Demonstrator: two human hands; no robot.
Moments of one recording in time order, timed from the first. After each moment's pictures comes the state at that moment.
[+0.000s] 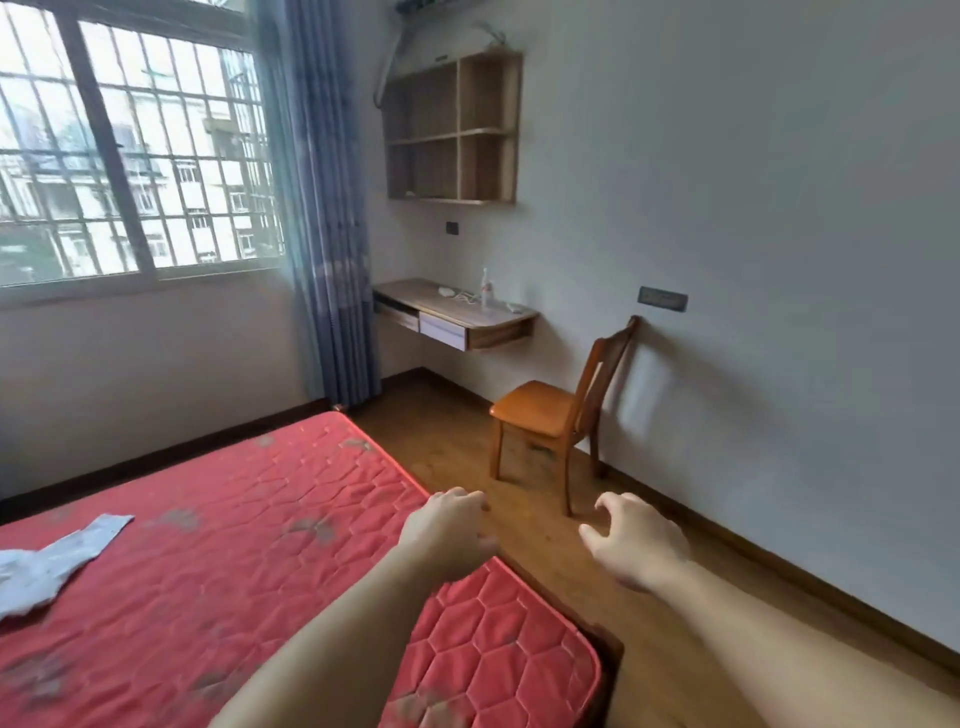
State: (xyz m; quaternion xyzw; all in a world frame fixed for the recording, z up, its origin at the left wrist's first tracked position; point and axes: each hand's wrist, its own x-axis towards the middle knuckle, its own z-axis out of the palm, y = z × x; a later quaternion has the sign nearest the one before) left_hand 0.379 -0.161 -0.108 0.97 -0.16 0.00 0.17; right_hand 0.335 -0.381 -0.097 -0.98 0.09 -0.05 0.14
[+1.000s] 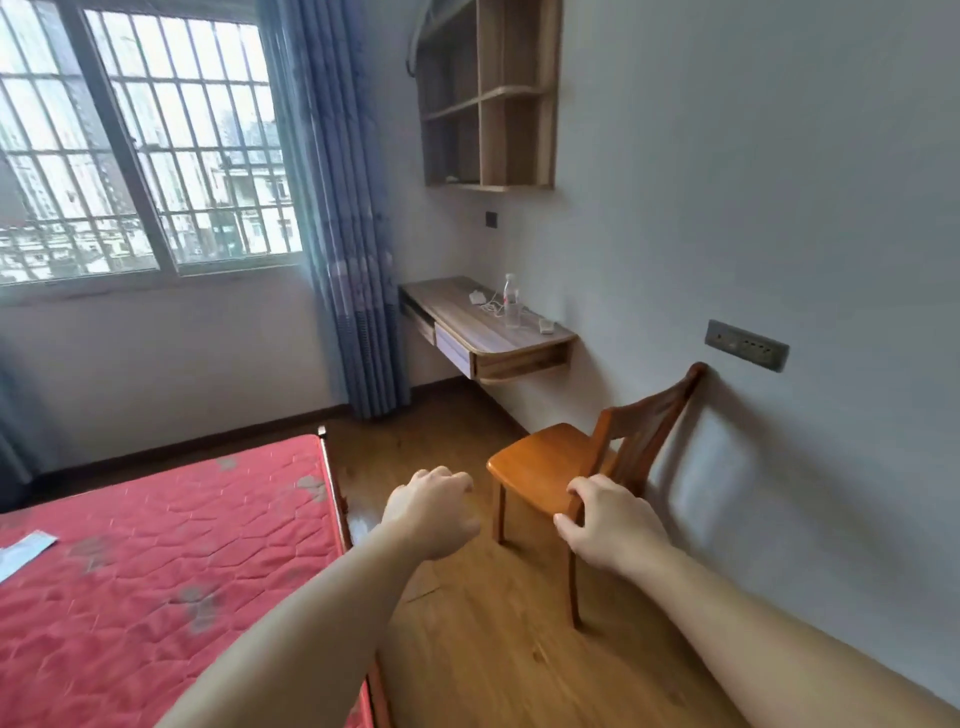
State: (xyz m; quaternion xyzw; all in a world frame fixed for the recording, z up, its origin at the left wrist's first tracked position) left_hand 0.848 -0.506 -0.103 1.00 -0.01 0.03 0.09; right_hand 0.858 -0.728 -0.095 -0.98 -0.13 -0.04 0.15
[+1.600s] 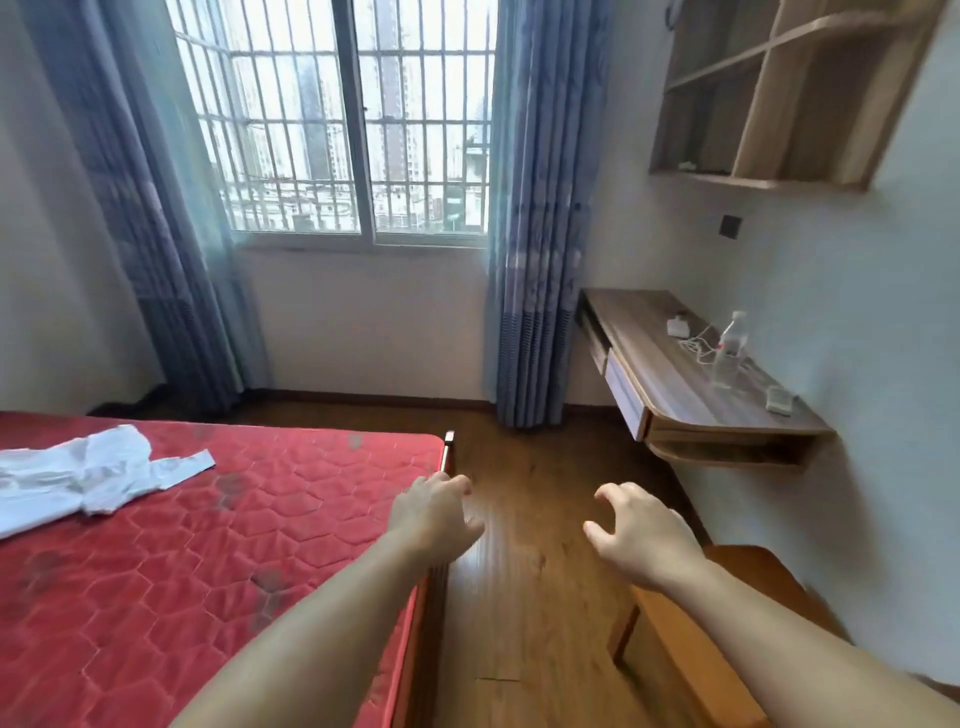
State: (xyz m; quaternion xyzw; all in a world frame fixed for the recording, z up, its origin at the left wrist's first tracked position) left_hand 1.102 -0.331 -0.139 0.95 0.27 0.06 0.13; right_hand 1.228 -0.543 -0.123 -0.93 -0.33 0.01 0.13
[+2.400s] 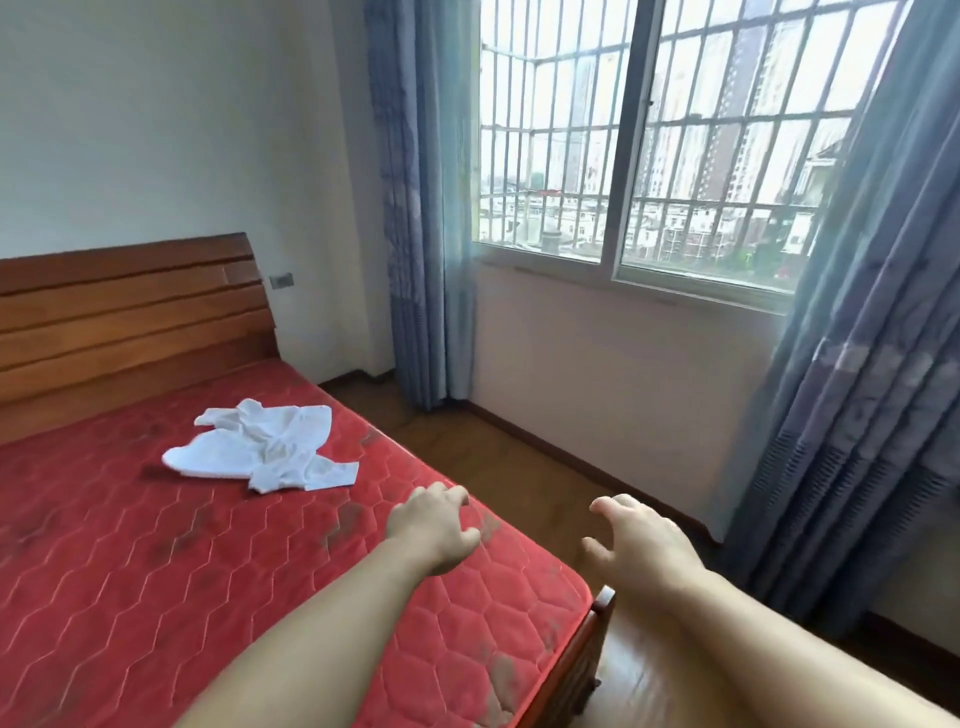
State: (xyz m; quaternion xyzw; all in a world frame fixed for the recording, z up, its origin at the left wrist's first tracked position) left_hand 1.362 0.034 -0.147 0.80 0.59 0.03 0.10; right_hand 1.595 -0.052 -0.139 -0.75 -0.65 0.05 0.10
